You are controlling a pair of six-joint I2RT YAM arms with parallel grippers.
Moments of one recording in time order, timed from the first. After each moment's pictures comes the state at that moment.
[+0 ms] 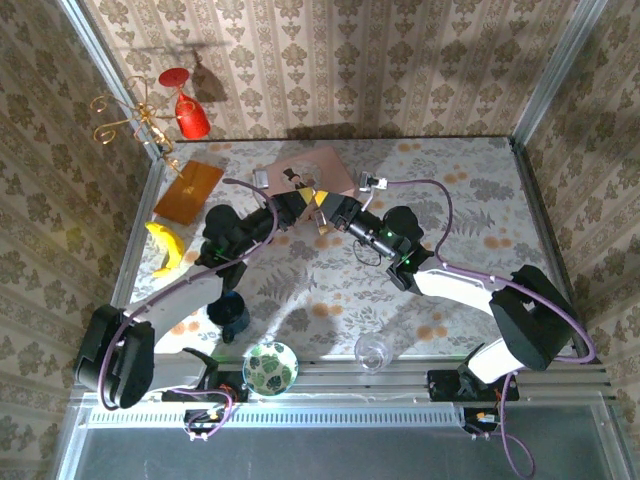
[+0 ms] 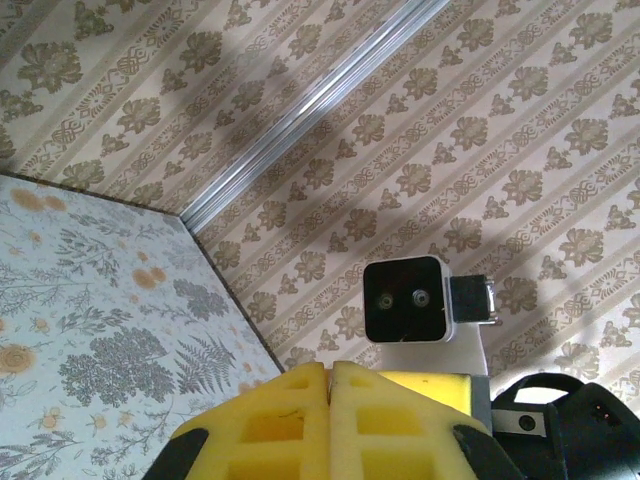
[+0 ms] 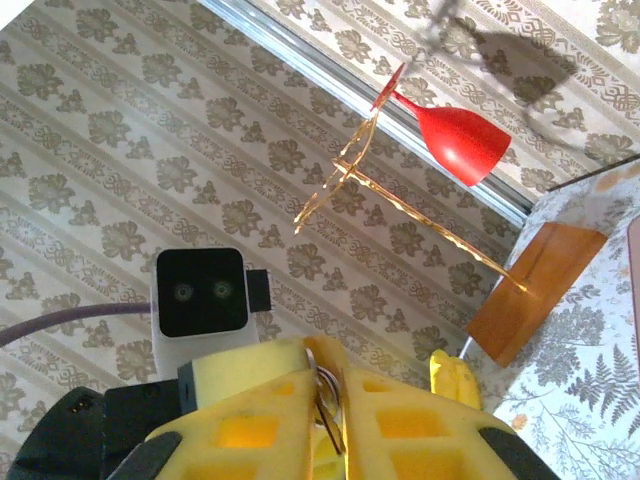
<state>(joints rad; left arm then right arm) -0.53 1.27 0.67 0.81 0.52 -0.95 0.67 1.51 0.79 0.94 -0.19 1.02</state>
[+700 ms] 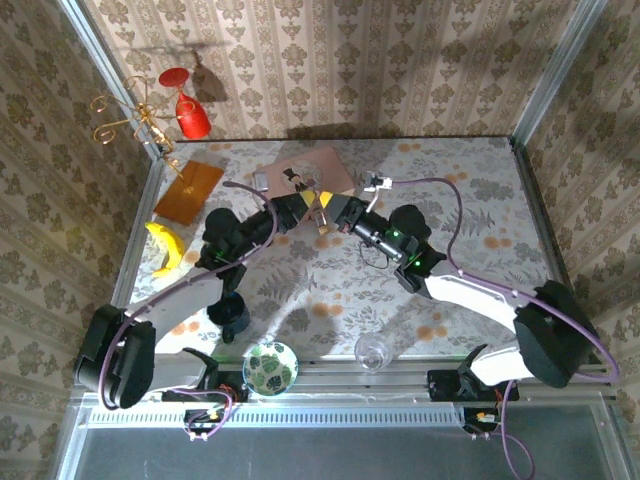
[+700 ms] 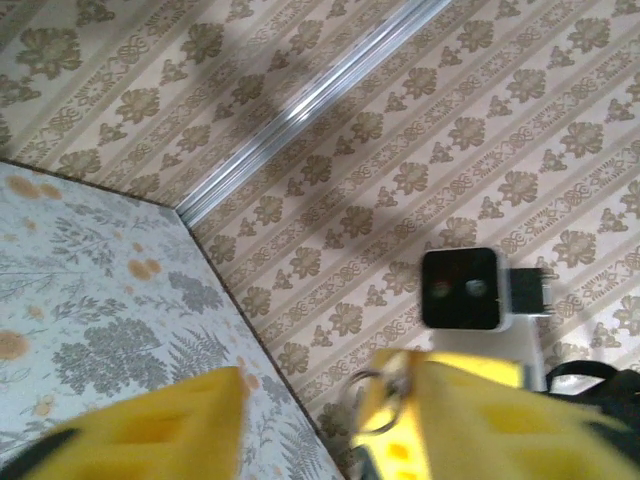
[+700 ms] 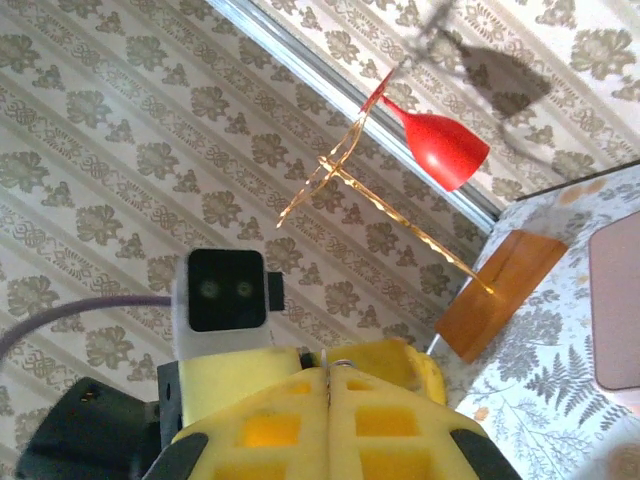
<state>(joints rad) -0.52 1.26 0.63 0.82 0.53 -0.98 0.67 1.35 0.79 0.72 -0.15 0.89</state>
